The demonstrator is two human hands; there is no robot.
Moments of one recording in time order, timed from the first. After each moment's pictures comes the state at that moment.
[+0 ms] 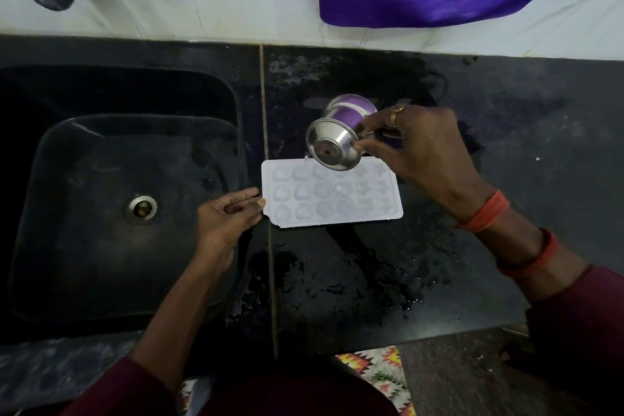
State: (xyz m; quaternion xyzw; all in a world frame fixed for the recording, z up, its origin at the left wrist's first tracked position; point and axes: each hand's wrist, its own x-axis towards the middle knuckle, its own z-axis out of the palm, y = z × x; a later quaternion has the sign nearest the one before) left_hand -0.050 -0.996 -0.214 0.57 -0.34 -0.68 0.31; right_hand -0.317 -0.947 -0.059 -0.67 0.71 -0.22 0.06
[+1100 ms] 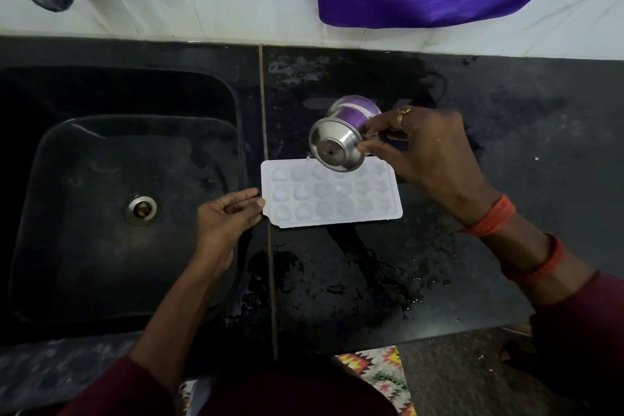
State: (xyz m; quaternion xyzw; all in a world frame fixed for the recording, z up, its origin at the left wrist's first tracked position) left_hand -0.051 -0.996 -0.212 0.58 -0.35 -0.67 0.30; right_hand -0.320 -0.940 -0.058 -0.66 0.71 -0.24 0.07
